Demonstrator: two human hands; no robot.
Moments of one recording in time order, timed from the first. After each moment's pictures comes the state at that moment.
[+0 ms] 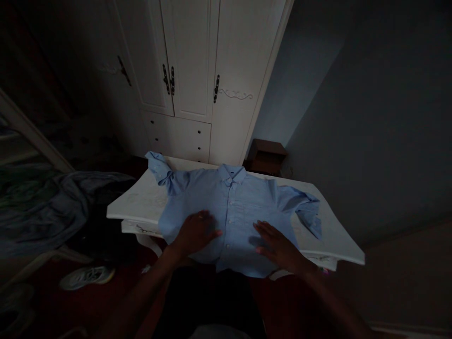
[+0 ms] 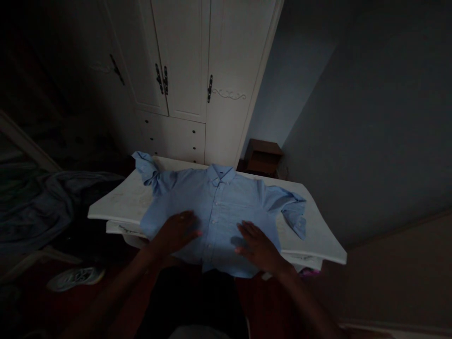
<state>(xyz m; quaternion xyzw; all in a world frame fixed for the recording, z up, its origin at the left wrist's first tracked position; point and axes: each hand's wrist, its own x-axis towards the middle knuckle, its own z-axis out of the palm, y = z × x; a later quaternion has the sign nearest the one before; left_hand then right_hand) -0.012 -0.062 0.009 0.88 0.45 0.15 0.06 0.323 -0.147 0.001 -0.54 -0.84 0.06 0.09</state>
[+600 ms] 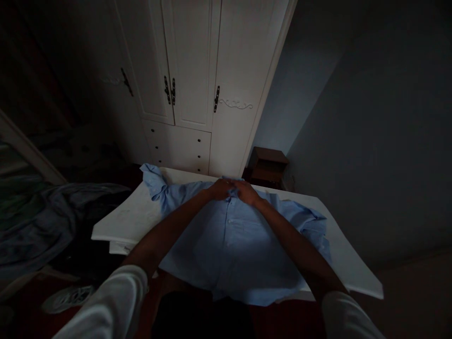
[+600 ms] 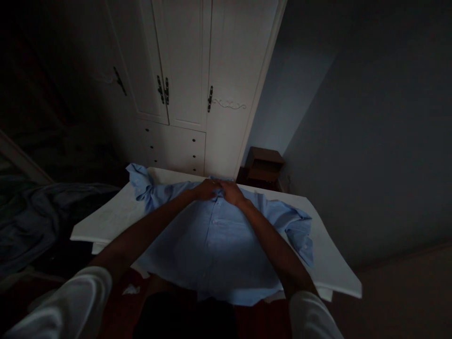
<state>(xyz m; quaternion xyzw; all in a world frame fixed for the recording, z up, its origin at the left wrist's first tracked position) 0.096 0.169 0.051 0.95 0.28 0.11 0.04 0.273 0.121 0.052 -0.53 -0.84 0.03 0.14</state>
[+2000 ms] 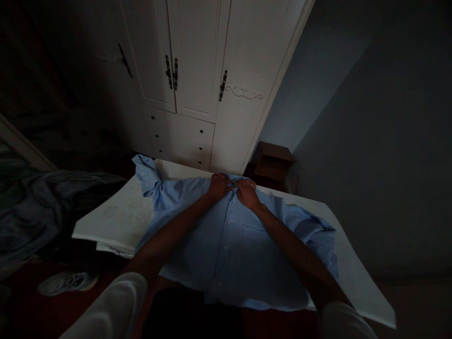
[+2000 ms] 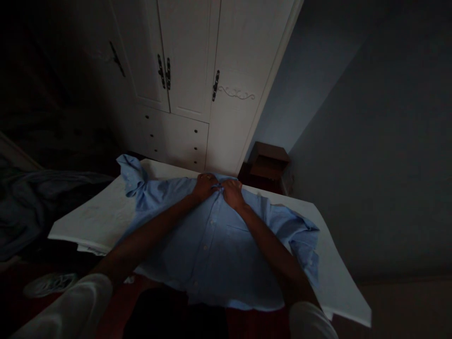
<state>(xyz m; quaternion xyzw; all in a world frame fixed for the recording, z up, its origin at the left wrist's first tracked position) 0.108 0.176 0.020 0.86 0.44 0.24 0.03 0.284 0.142 0.012 -0.53 -0.81 -0.03 0.23</state>
